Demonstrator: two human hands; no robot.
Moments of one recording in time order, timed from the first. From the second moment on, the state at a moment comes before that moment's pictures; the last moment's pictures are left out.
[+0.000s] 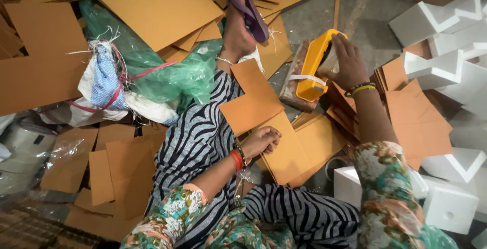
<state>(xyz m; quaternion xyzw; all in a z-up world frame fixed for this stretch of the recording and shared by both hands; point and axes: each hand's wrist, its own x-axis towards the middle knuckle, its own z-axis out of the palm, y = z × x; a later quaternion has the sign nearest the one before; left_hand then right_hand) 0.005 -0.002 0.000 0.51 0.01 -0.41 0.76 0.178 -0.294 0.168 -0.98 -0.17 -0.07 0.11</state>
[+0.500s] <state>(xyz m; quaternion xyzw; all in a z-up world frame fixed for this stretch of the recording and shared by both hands) 0.006 -0.003 0.011 0.57 0.00 -0.39 0.73 0.142 -0.279 0.174 -0.95 -0.11 -0.18 0.22</state>
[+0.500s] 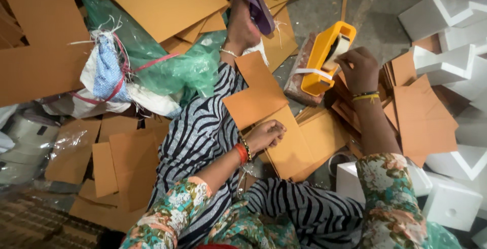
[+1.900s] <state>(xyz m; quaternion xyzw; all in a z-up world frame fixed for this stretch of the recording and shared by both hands) -0.008 0.043 0.063 0.37 0.03 -0.30 0.88 -0.009 -0.198 0.111 -0.68 -0.02 0.27 0.68</state>
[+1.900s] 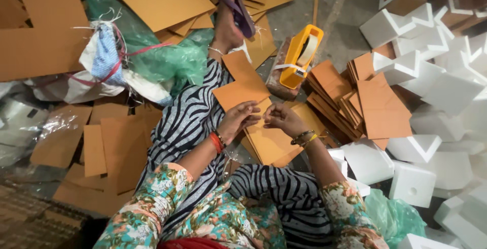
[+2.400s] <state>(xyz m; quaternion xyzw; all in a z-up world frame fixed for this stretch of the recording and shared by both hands) -0.015 0.044 0.054 0.48 -0.01 -0.20 0.85 -0.024 -0.172 0.115 -0.74 -0.13 0.18 0.63</state>
